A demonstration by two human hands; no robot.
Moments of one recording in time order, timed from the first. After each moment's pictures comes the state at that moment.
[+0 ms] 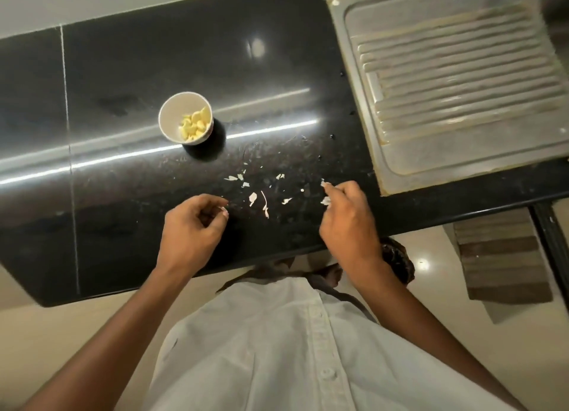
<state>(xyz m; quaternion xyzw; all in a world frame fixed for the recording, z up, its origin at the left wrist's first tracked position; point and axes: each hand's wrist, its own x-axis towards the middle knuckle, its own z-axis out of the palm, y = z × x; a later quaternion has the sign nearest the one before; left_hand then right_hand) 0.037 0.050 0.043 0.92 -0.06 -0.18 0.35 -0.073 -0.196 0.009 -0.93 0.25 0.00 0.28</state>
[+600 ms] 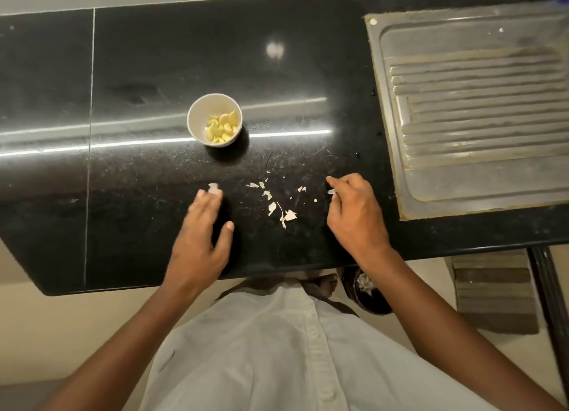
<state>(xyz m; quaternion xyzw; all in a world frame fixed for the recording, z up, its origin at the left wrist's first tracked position) 0.029 0.081 0.019 0.93 -0.12 -0.16 0.30 -0.017 -0.203 0.015 -0.94 0.19 0.02 0.27</state>
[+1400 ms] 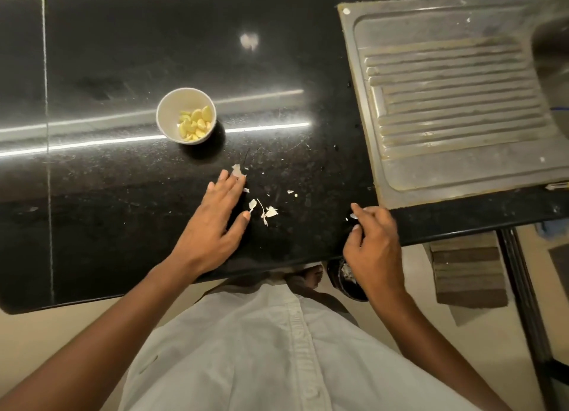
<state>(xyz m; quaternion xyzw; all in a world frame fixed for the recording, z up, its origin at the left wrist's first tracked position) 0.057 0.039 0.008 0.87 -0.28 -0.25 0.32 -0.103 -0.215 0.014 -0.90 0.33 0.00 0.28</state>
